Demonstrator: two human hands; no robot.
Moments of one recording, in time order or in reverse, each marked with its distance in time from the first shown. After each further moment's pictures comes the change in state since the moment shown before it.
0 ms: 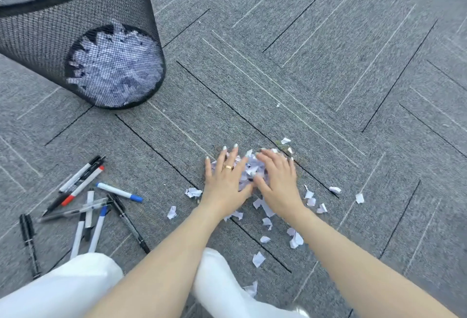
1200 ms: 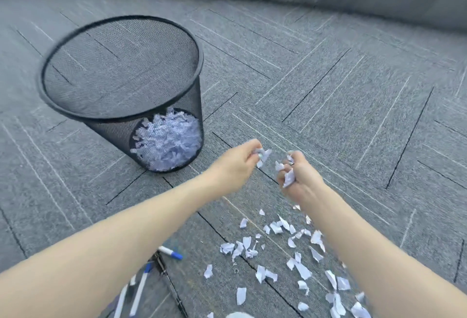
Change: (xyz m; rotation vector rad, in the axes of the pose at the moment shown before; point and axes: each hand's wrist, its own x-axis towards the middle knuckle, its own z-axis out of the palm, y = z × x) left_hand 0.002 -0.002 -0.204 -0.455 0.034 0.131; right_hand 0.089 -0.119 -0.109 1.699 0.093 0.887
